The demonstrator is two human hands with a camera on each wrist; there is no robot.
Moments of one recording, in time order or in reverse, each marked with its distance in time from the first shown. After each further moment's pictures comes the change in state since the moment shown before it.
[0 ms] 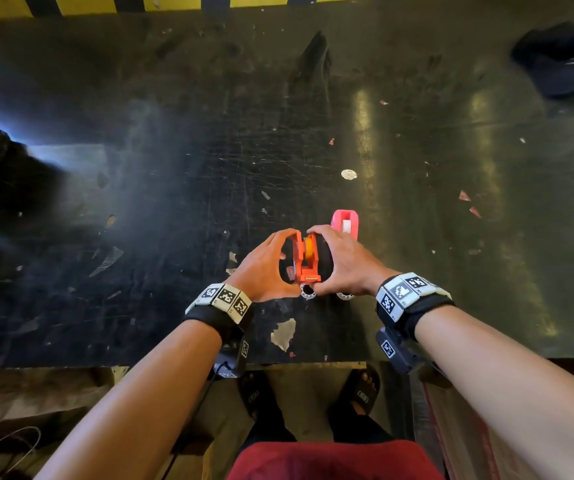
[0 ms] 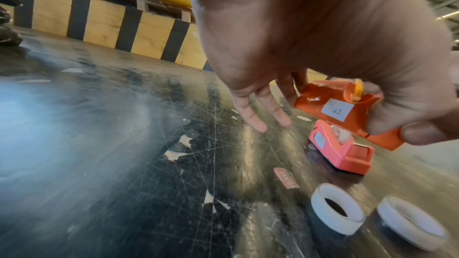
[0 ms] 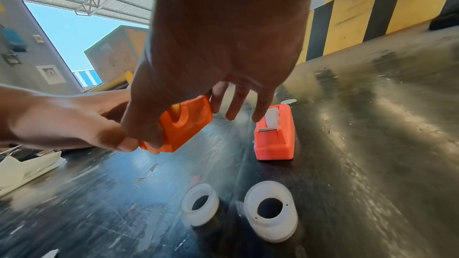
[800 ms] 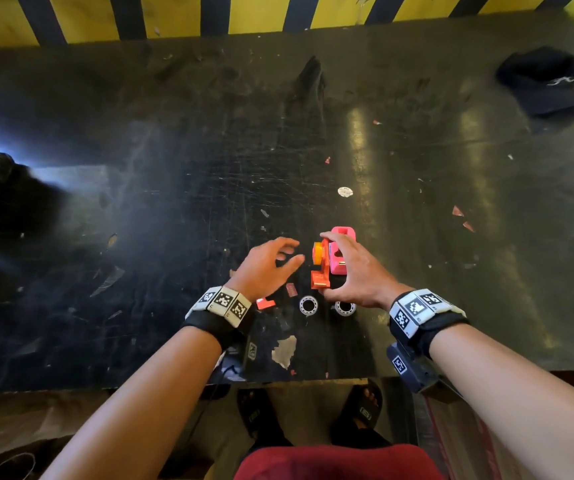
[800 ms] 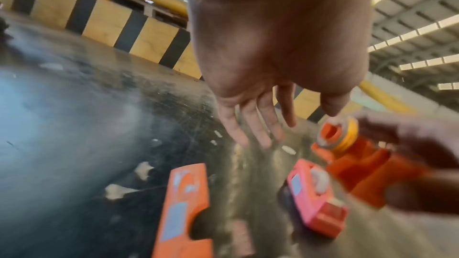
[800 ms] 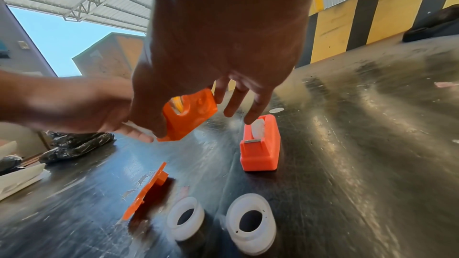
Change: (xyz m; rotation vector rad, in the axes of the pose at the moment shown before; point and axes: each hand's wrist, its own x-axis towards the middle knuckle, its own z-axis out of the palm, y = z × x) left_hand 0.017 0.016 -0.021 -0.096 0.107 -0.048; right_hand -0.012 0.007 -0.017 0.041 0.104 0.030
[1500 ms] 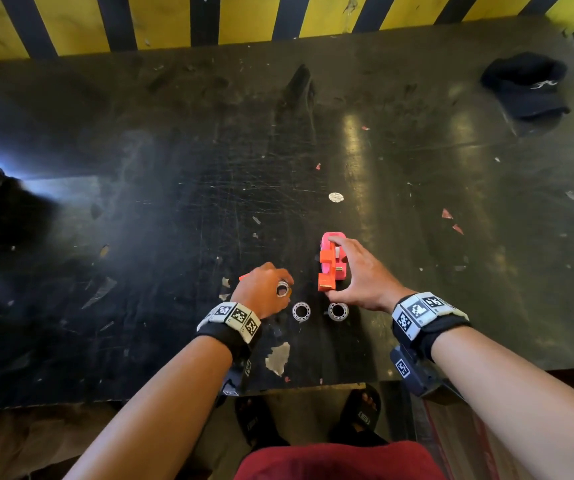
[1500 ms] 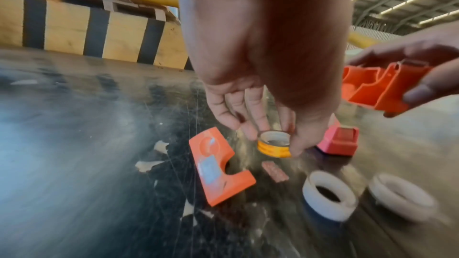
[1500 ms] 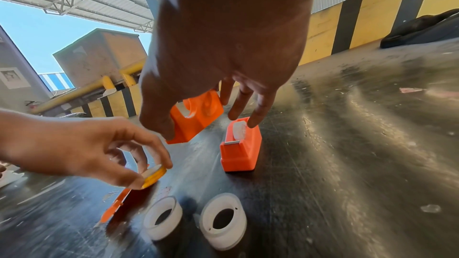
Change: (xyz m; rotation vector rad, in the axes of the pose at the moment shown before) left_hand 0.005 -0.017 0.031 0.419 -0.115 -0.043; right_hand -0.005 0.020 -0.010 -0.034 0.030 0.060
